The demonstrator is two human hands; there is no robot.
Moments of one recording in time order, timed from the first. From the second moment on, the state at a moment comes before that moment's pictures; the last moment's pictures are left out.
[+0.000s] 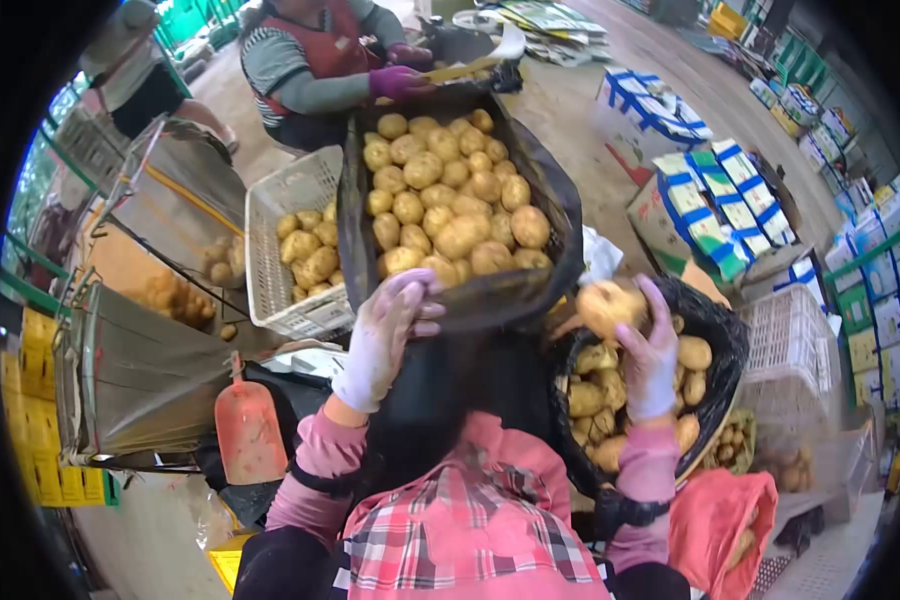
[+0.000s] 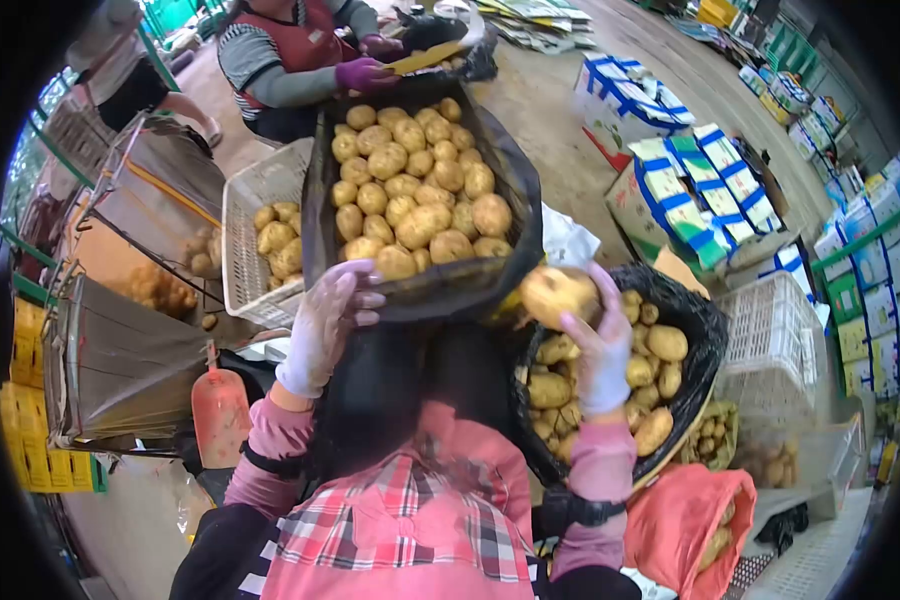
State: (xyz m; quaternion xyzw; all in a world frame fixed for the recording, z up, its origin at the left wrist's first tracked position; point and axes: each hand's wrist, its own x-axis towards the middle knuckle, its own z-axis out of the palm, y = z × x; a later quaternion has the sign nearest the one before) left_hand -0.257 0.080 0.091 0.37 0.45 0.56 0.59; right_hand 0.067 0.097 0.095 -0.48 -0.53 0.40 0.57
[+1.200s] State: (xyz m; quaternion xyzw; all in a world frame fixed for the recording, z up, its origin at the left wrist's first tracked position) left_hand -0.260 0.093 0.030 0.44 0.49 0.67 0.34; right_hand -0.145 0.114 0.046 -0.36 -0.67 0.39 0.52
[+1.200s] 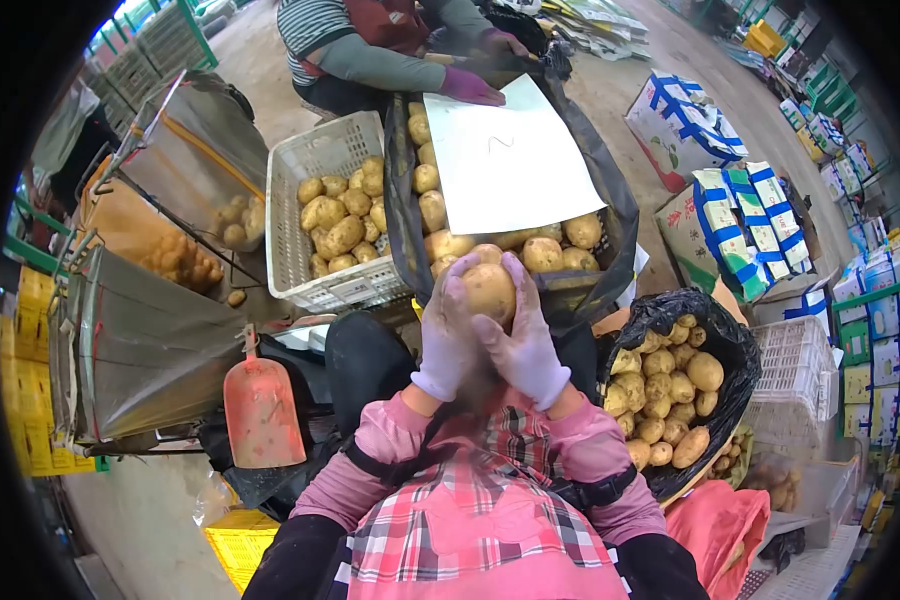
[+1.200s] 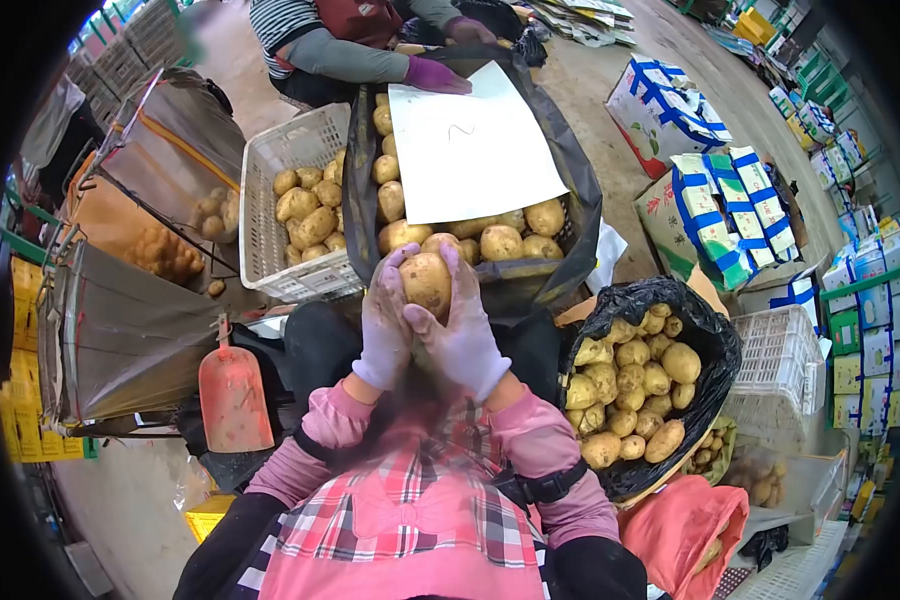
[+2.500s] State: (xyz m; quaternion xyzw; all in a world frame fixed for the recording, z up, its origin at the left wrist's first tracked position) left_hand -0.265 0.141 0.069 0.69 0.52 0.40 0.29; right_hand 0.006 0.190 0.051 -0.51 -0.55 0.33 0.57
